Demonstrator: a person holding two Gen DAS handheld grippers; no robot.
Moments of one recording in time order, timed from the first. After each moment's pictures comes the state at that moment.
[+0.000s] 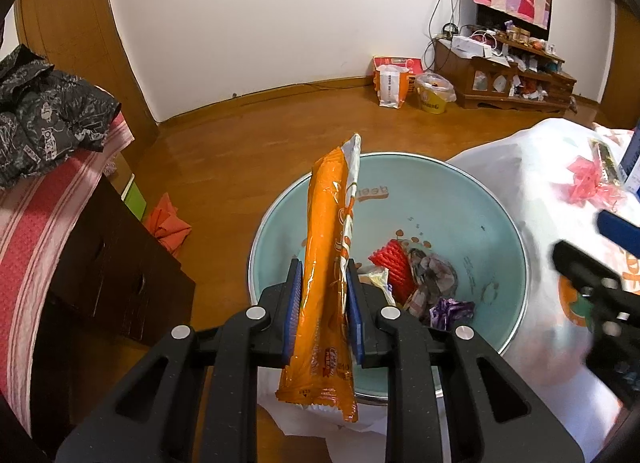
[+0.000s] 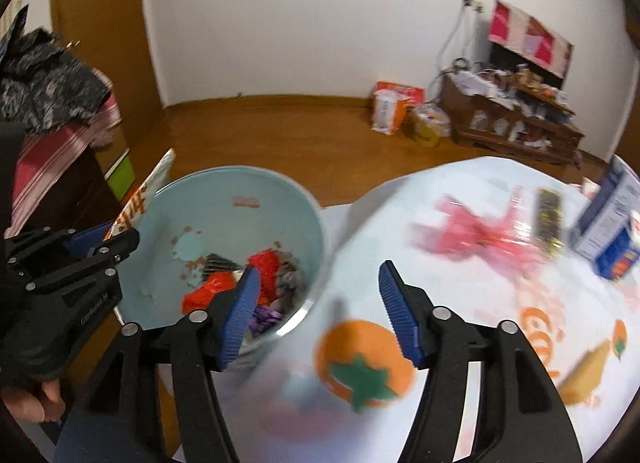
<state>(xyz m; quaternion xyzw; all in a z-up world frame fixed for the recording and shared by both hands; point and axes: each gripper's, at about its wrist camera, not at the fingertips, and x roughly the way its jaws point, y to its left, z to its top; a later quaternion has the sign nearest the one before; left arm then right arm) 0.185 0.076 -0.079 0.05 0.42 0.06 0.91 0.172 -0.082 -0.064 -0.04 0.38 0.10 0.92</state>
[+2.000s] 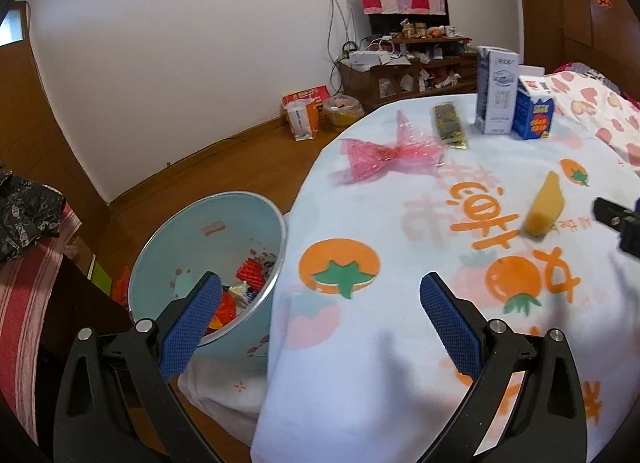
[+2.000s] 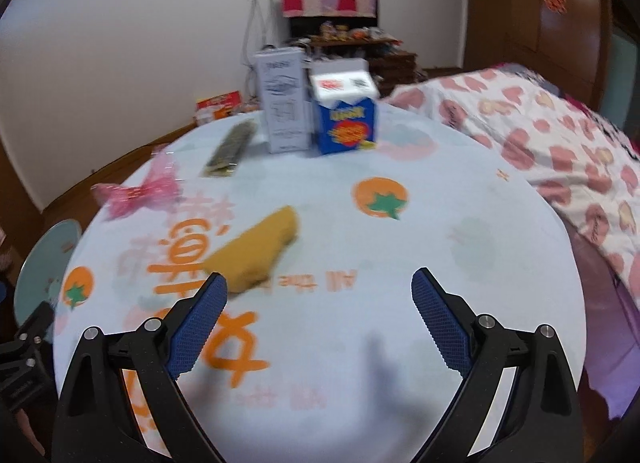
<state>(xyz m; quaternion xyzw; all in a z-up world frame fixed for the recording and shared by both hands) 0.102 -0.099 -0.057 0.14 0.36 -0.06 0.92 0.045 -0.338 -0.065 0.11 0.37 -0.17 0.91</state>
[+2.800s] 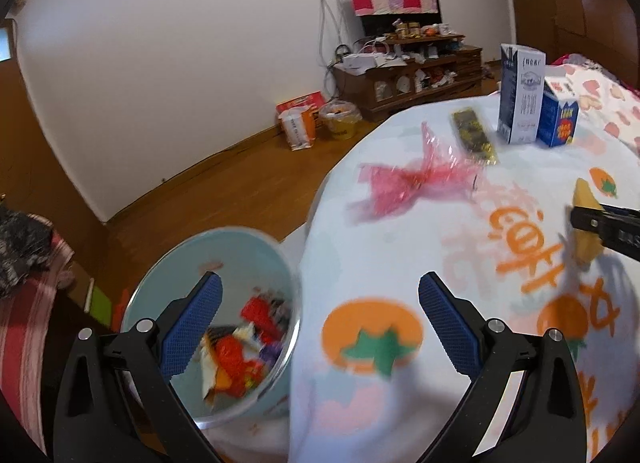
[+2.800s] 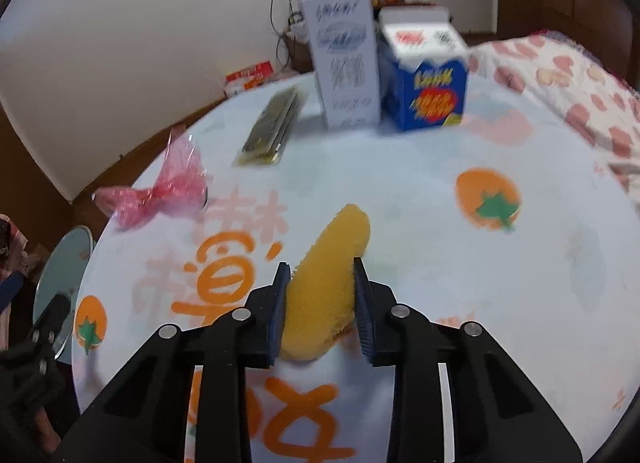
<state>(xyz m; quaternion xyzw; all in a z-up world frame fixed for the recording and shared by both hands) 0.167 -0.102 -0.063 0.16 0.34 -0.09 0.92 0.126 -0.325 -0.090 0.14 0.40 -0.10 0.90</state>
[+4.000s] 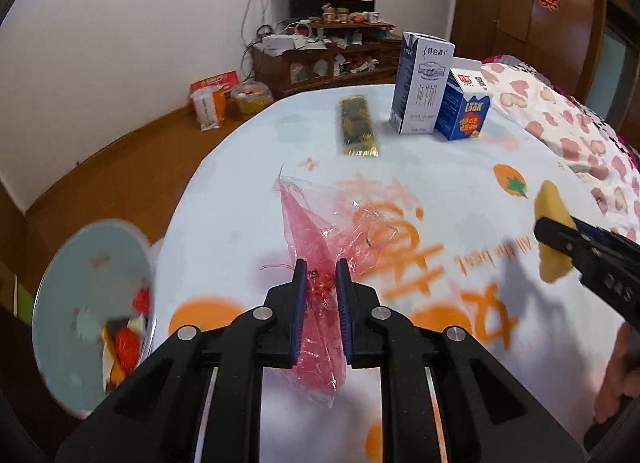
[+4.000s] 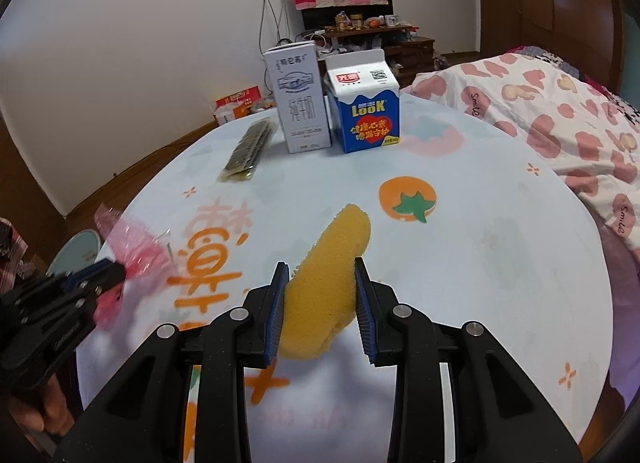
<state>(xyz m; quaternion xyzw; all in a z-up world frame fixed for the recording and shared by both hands) 0.146 -0.148 -0.068 0.10 0.40 -0.22 0.88 0.062 -0.337 -0.065 0.14 0.37 -0.12 0.91</state>
